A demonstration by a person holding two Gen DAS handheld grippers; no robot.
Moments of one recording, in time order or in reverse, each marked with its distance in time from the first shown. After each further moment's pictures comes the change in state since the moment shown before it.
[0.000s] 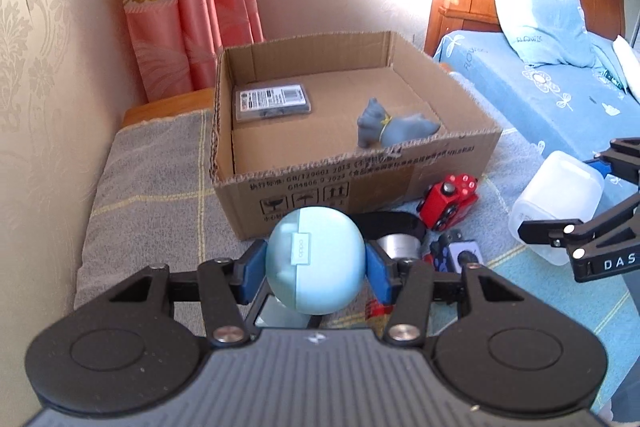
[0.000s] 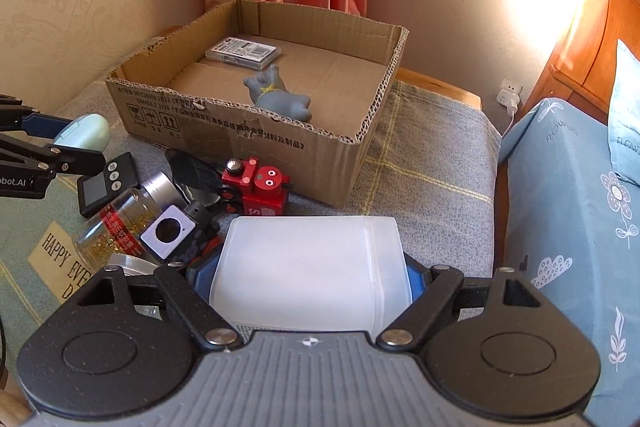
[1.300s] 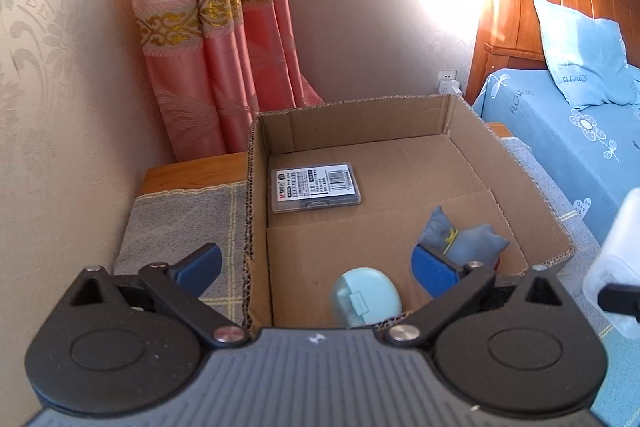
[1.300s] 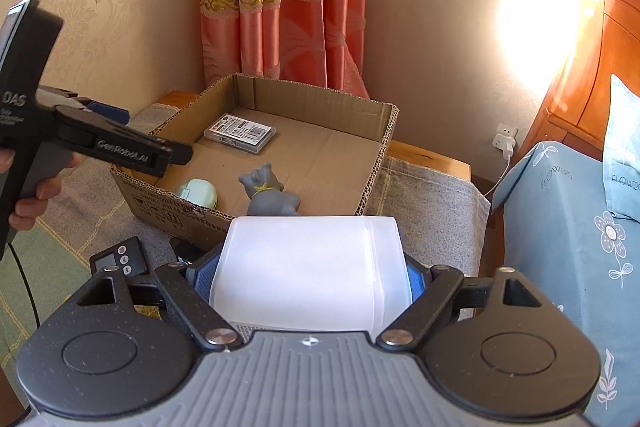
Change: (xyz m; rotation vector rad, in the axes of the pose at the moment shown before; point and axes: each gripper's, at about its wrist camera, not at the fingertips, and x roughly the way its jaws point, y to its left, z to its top) left arm 0.040 0.022 0.070 -0.043 -0.063 0.116; right arm -0.017 -0.011 0.052 0.032 -0.107 0.010
